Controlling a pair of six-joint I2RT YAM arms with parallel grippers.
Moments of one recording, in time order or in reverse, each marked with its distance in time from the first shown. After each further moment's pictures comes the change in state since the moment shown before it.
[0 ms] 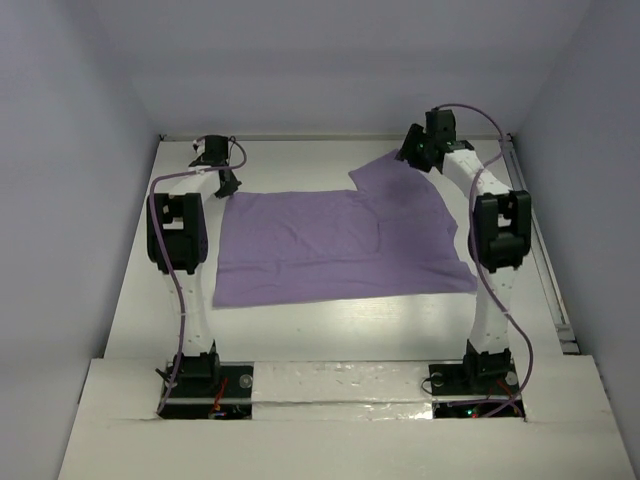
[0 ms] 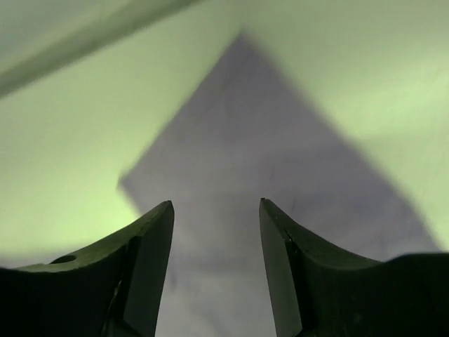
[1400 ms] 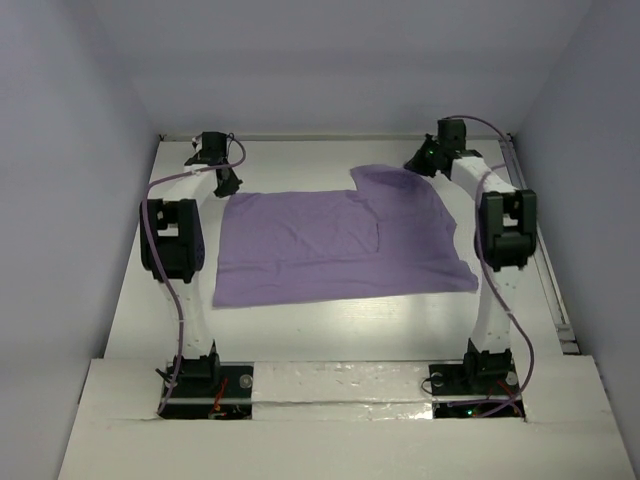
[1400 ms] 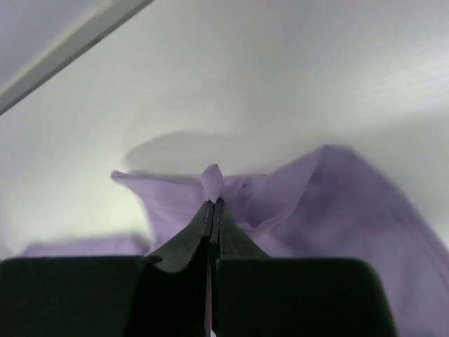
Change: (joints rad) left arm -0.007 -0.106 -0.053 -0.069 0.058 -0.014; right arm -0.077 0.126 0.037 0.101 -0.112 0.092
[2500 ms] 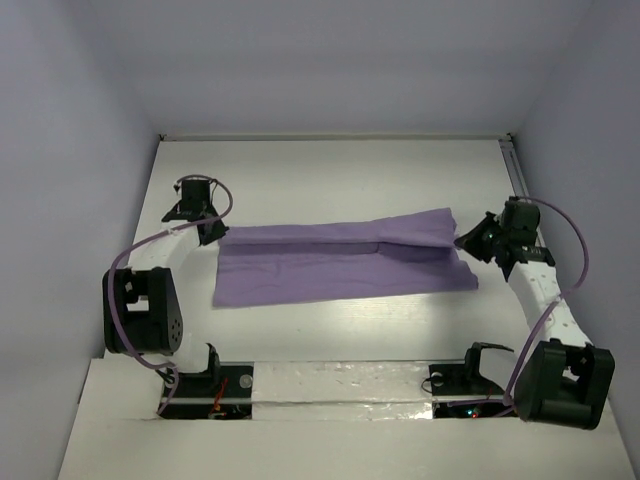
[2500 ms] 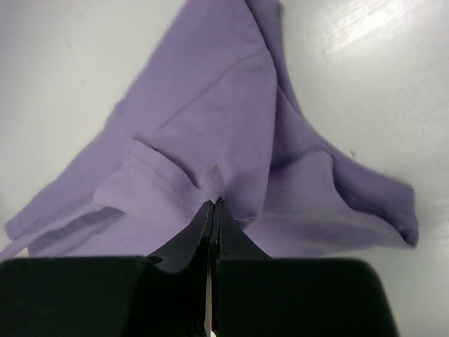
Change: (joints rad) left arm 0.029 -0.601 -0.649 0.064 -0.007 0.046; right arm -0.230 -1.176 -1.092 -0.121 -0.047 -0.010
